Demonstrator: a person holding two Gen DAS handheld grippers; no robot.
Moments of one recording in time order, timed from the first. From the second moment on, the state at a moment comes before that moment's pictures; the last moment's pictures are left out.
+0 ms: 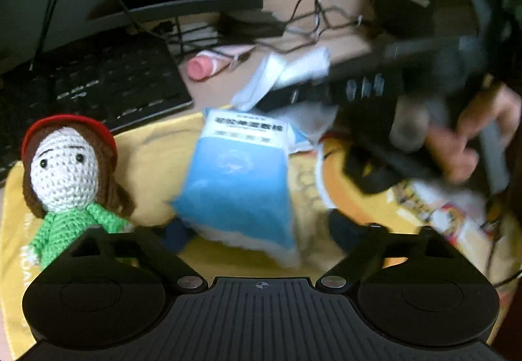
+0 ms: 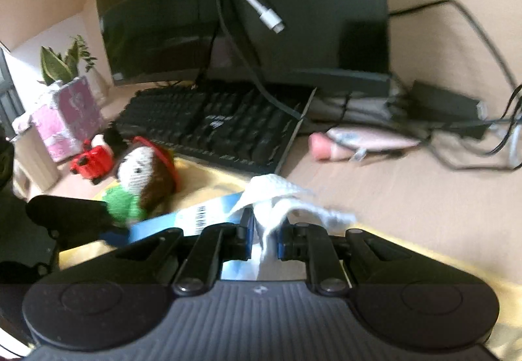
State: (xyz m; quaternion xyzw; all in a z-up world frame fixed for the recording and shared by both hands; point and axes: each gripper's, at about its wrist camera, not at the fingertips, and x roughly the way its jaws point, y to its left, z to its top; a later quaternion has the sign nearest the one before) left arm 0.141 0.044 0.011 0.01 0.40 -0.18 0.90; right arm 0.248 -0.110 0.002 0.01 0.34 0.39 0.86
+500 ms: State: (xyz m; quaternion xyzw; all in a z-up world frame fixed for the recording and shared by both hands) left arm 0.133 0.039 0.069 0.06 0.31 -0.20 0.93; right arm 0.248 -0.127 0.003 0.16 0.39 0.46 0.78
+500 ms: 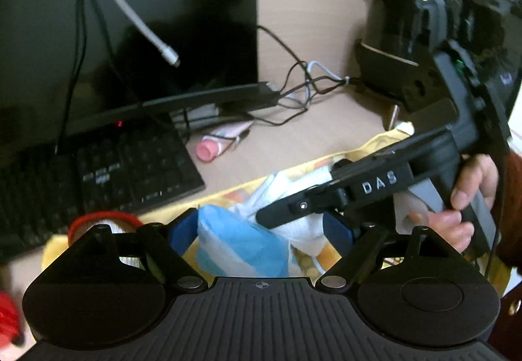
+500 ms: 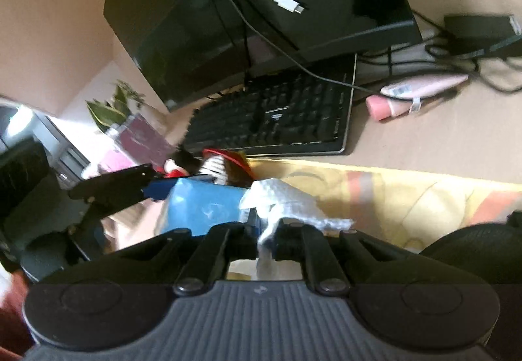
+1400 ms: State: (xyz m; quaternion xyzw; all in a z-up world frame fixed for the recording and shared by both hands) left arm 0.087 0.002 0.034 0.11 0.38 -0.31 0.87; right arm 0.234 -0.144 0.023 0.07 0.31 0.39 0.86
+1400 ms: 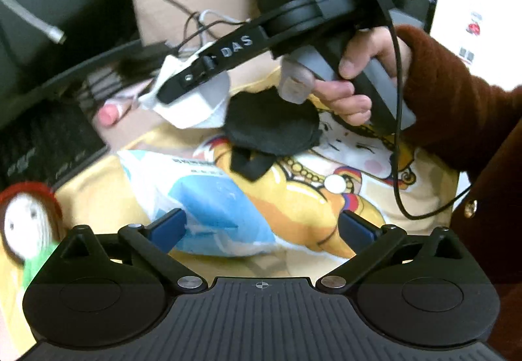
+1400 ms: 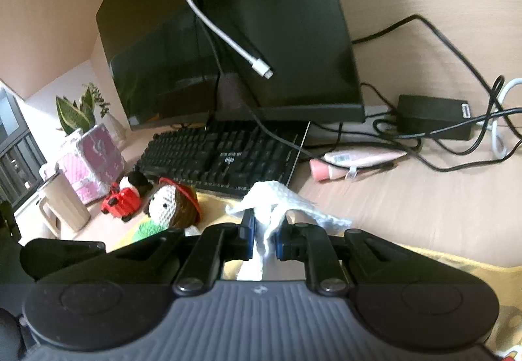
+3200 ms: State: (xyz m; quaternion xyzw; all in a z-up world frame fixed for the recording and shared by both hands) left arm 0.150 0.073 0.015 -0.17 0.38 -0.32 0.85; right arm 0.173 -0.139 0.004 -0.02 0.33 0.40 0.85
